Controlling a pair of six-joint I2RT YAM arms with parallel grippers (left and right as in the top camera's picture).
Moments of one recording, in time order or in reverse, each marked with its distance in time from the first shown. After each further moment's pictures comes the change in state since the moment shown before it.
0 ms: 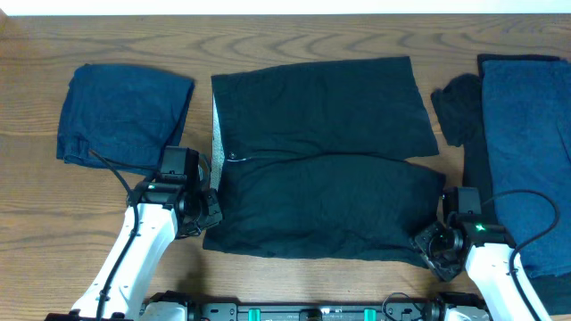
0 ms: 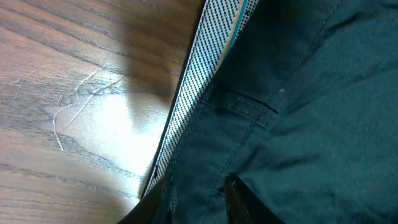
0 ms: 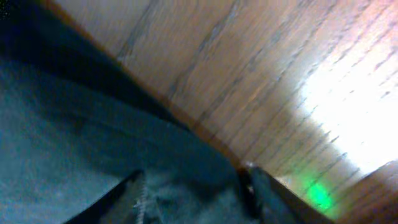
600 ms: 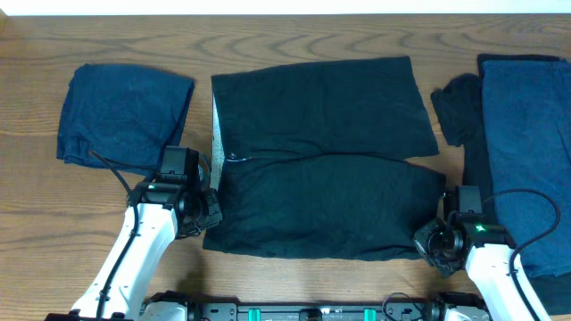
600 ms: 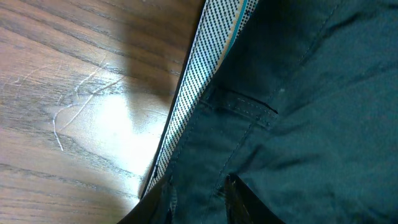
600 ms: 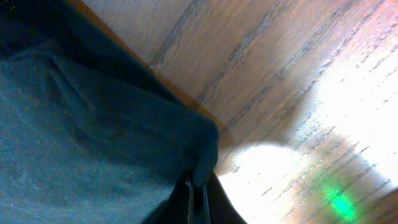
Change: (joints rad) left arm 0.000 0.000 0.000 0.000 0.000 0.000; right arm 0.000 -0.003 -0.002 0.037 -0.025 0.010
